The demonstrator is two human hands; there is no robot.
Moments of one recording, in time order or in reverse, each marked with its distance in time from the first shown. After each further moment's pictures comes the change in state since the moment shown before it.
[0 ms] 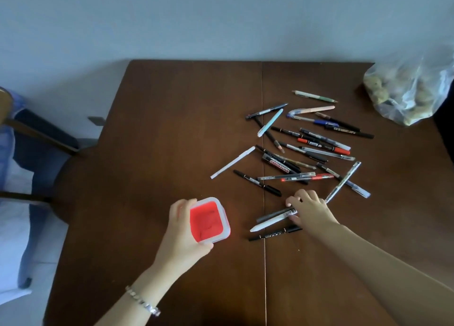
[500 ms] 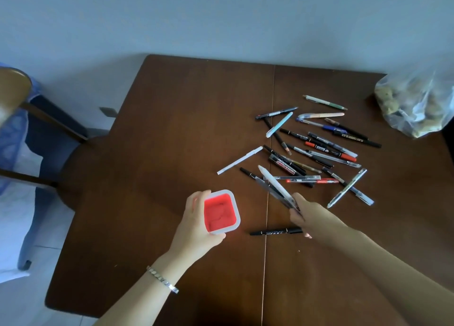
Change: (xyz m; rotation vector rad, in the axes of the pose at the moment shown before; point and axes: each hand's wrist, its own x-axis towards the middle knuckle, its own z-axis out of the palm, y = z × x) left_hand 0.000 0.001 0.018 -0.084 0.032 0.060; right_hand -0.029 -0.025 -0.049 0.435 -0.132 -0.028
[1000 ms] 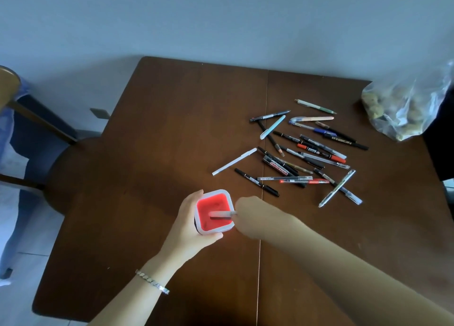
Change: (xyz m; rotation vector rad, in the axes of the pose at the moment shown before) left_hand -0.005 -0.001 -0.008 -0.210 -0.026 -0.032; right_hand -0.008 -0.123 0.002 -0.254 -0.203 -0.089
